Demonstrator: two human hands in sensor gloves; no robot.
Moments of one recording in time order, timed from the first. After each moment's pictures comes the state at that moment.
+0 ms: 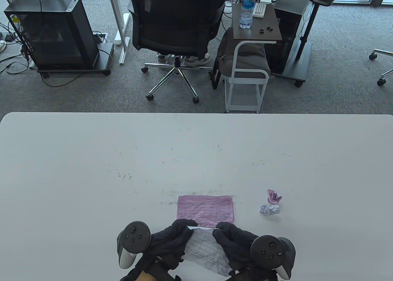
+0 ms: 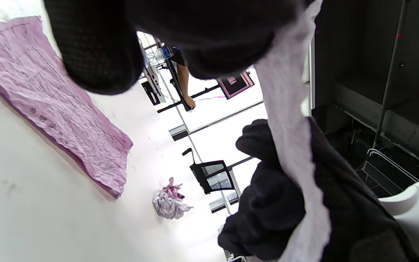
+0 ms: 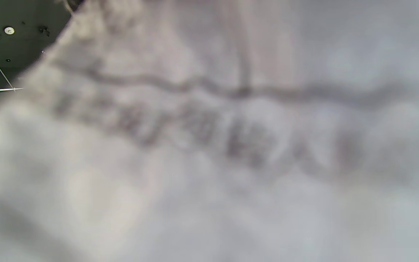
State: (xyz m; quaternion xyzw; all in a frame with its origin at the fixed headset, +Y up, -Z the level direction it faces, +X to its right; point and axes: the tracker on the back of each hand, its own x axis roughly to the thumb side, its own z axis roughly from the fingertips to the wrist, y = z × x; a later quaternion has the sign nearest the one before) left_hand -0.149 -0.721 -0.222 -0.07 -0.21 0.56 0.80; right_hand 0.117 -0.694 -0.201 0.17 -0.09 0.89 0.42
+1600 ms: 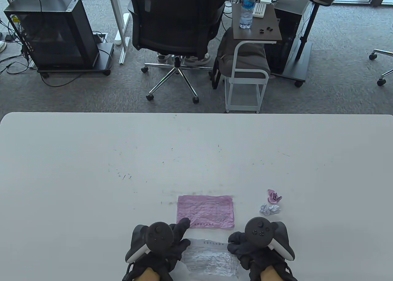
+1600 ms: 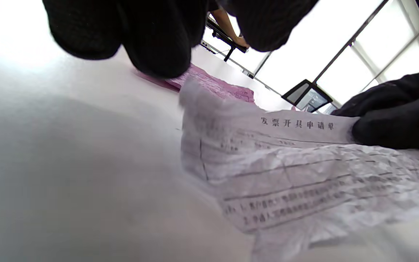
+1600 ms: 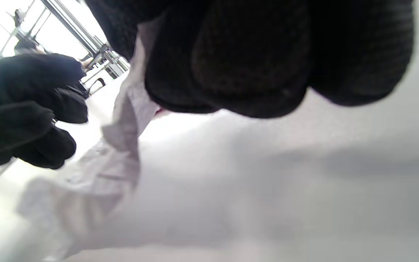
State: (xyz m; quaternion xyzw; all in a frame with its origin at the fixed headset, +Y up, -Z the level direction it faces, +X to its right) left_hand -0.137 -0.752 -0.229 -0.16 -0.22 0.24 0.93; right_hand 0.137 -0.754 -0.232 0.11 0.19 0.94 0.26
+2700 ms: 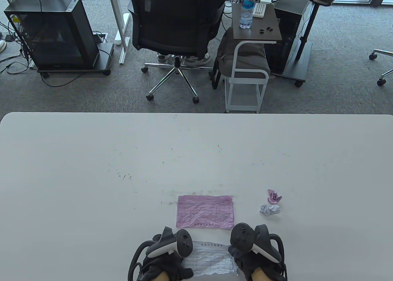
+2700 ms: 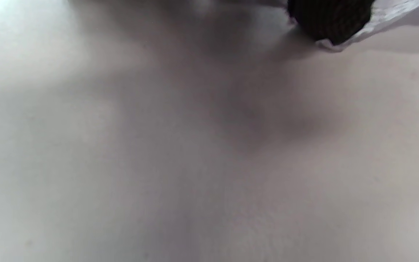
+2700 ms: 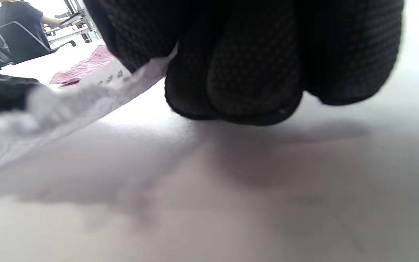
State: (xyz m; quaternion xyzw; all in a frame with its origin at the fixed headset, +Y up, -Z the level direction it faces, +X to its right) left_hand -0.114 -0.791 -0.219 -0.44 -0.14 0.02 0.88; right_hand 0.124 -0.766 -0.231 0.09 0.16 0.98 0.12
